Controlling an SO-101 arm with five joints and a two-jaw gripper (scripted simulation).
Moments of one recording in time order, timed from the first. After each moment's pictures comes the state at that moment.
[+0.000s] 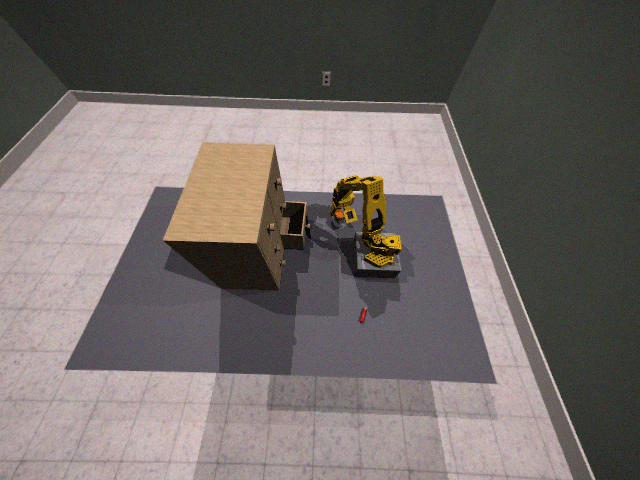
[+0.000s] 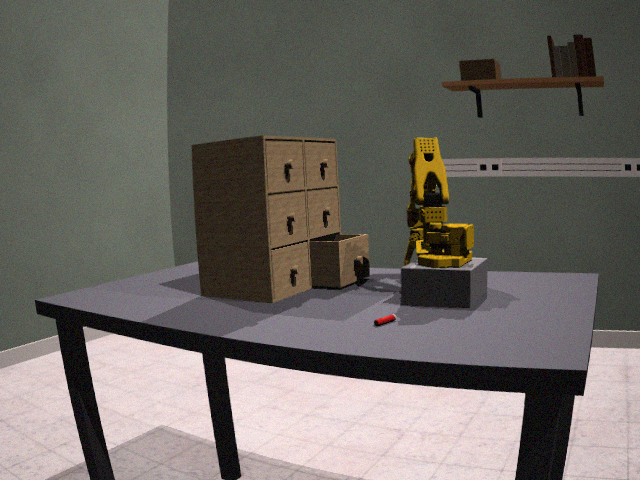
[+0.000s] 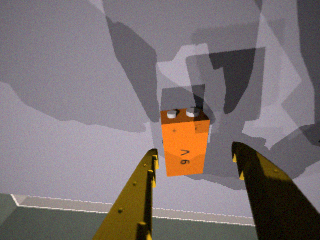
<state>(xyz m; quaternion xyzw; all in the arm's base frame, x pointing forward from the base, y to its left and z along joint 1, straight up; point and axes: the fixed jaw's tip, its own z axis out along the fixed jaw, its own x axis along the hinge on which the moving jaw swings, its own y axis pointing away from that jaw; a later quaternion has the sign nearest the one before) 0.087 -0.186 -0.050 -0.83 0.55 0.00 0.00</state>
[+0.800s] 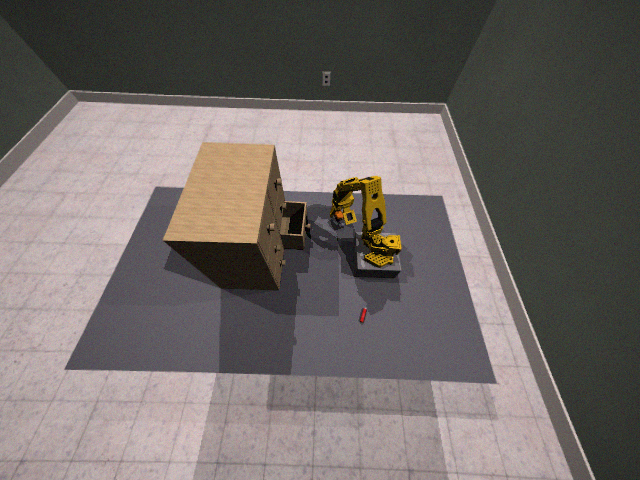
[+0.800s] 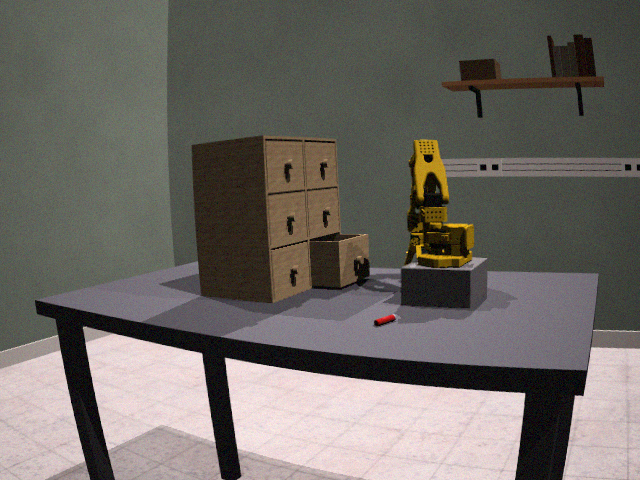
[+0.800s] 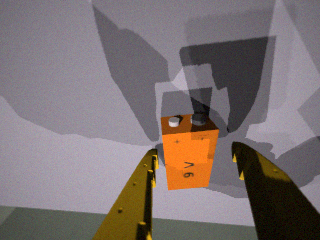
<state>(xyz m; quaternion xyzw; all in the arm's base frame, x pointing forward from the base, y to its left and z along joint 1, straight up) 0.087 -0.187 -0.060 -0.83 0.55 0.00 0.00</state>
